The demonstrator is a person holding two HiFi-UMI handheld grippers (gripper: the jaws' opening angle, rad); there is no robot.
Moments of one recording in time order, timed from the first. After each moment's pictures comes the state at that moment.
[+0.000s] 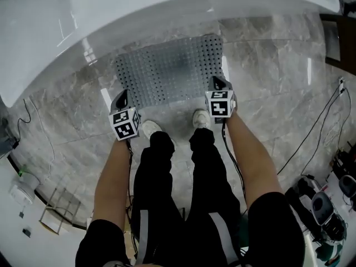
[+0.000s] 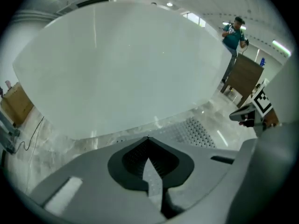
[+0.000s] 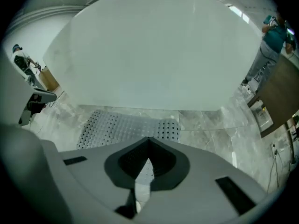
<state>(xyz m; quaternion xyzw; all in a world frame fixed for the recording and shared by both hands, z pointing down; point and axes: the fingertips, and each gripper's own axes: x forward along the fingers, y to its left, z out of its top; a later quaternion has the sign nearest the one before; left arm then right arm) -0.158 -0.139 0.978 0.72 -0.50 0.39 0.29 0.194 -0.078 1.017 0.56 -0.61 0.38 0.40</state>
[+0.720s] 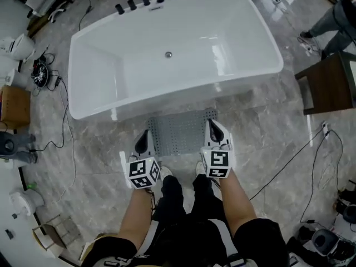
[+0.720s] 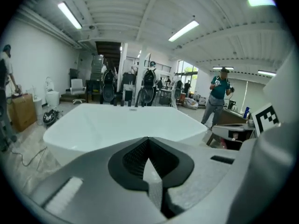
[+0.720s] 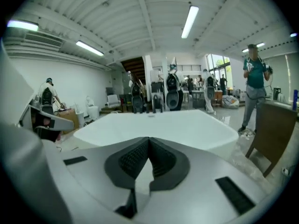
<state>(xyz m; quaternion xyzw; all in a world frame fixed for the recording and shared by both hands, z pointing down) -0.073 -0.140 0.489 0.79 -0.55 0.17 0.20 0.159 -0.128 0.496 0.65 -0.73 0.16 0.14</state>
